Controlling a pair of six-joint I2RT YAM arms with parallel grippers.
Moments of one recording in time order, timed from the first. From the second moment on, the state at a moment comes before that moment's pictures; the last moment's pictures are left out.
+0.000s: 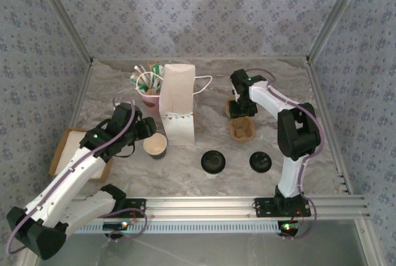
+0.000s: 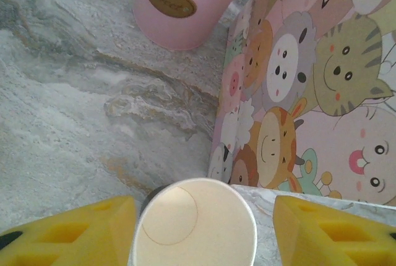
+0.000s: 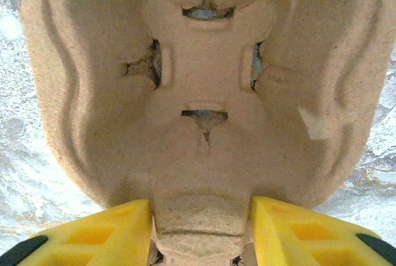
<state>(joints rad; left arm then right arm) -0.55 0.92 0.91 -0.83 -0.17 -0.71 0.36 1.91 1.47 -0.97 0.02 0.21</state>
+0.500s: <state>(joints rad) -0.55 0.93 0.91 -0.81 -0.14 -0.71 0.37 1.91 1.47 -0.98 0.04 0.21</state>
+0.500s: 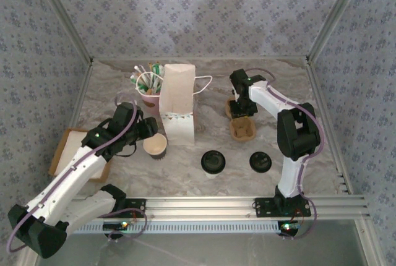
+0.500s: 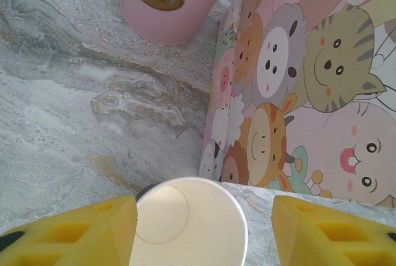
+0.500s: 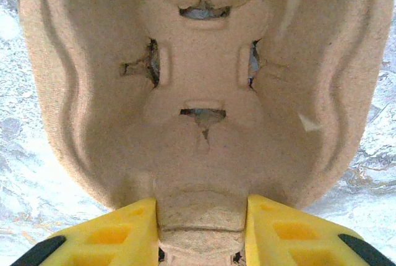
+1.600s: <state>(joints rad) -0.55 0.92 0.88 -0.79 -0.12 -0.71 0.38 1.84 1.47 -1.00 0.04 0.22</state>
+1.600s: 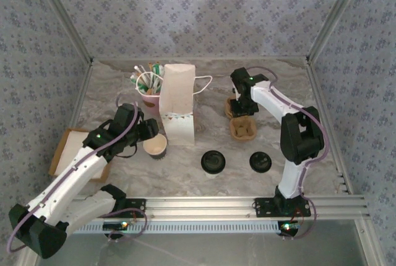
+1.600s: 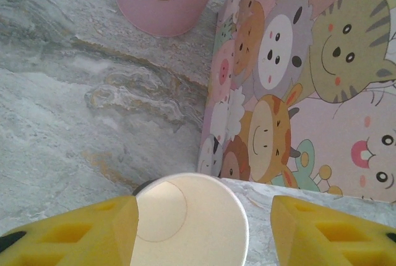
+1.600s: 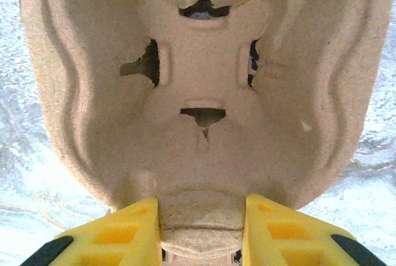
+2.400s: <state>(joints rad) -0.74 1.13 0.89 -0.61 -0.02 -0.75 0.38 1.51 1.48 -1.09 0.01 0.25</state>
